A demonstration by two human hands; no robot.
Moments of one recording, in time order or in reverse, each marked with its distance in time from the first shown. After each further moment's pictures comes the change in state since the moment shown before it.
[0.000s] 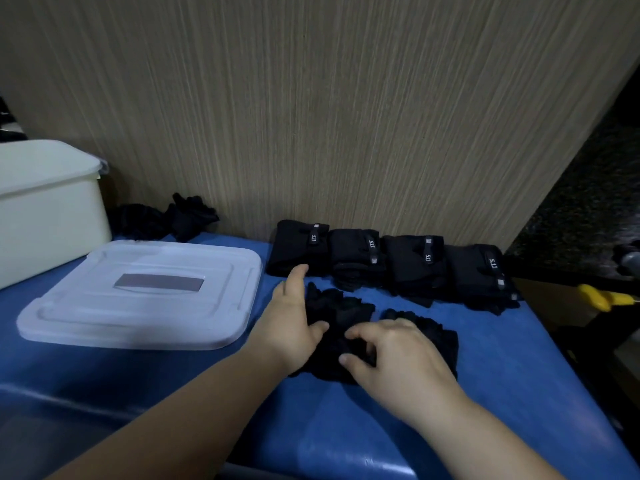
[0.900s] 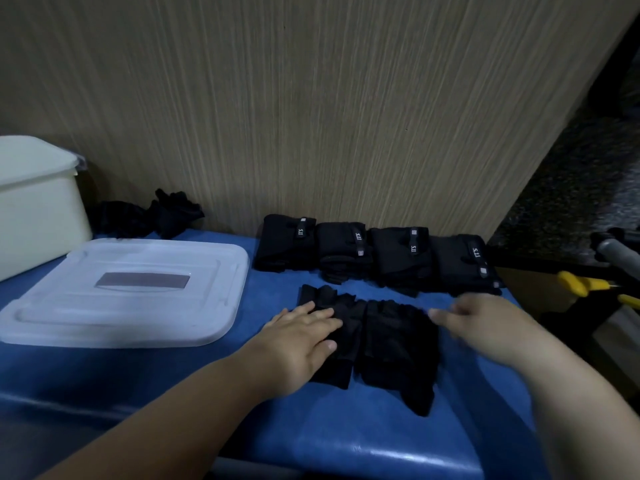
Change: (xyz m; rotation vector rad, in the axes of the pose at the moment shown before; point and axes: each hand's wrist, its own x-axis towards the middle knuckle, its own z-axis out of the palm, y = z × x) left_hand -0.017 0.002 0.001 0.450 -0.465 0.277; right_hand -0.002 0.083 -0.071 0.053 -0.136 0.486
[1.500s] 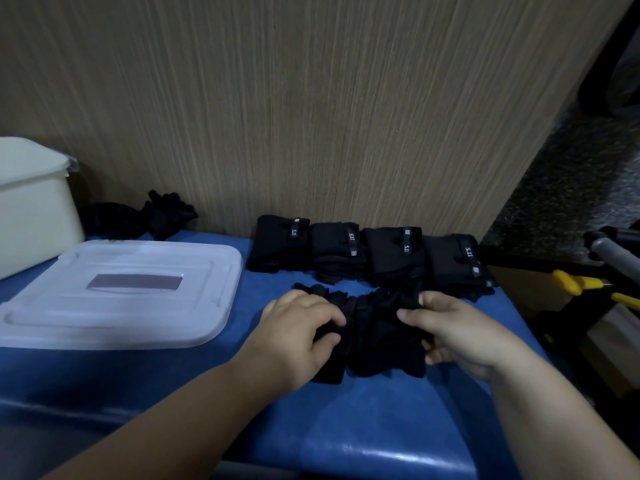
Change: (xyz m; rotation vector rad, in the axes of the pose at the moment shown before) left_hand 0.000 0.017 -0.003 -0.075 0.426 0.102; right_hand 0.000 -0.013 0.023 0.865 -0.312 -0.029
